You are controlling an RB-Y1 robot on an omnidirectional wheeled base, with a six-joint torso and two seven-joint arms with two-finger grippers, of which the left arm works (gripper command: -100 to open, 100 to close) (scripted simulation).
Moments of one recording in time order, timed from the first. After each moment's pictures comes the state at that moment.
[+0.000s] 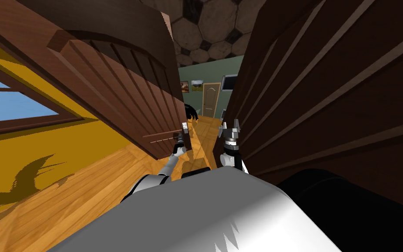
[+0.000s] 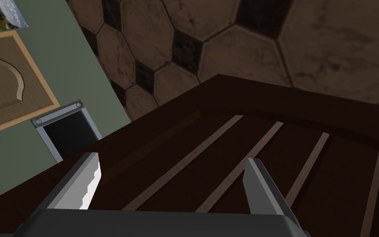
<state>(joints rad) -0.46 -0.02 -0.10 -0.70 0.63 -0.52 -0.52</state>
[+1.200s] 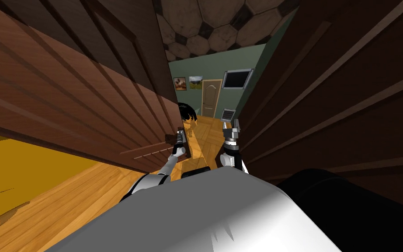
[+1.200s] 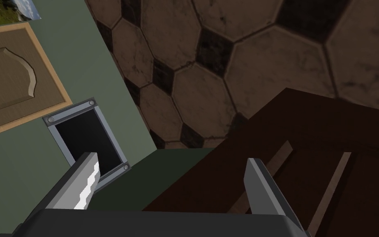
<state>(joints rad) -0.47 -0.01 -0.09 -0.66 0.63 -0.57 -0.52</state>
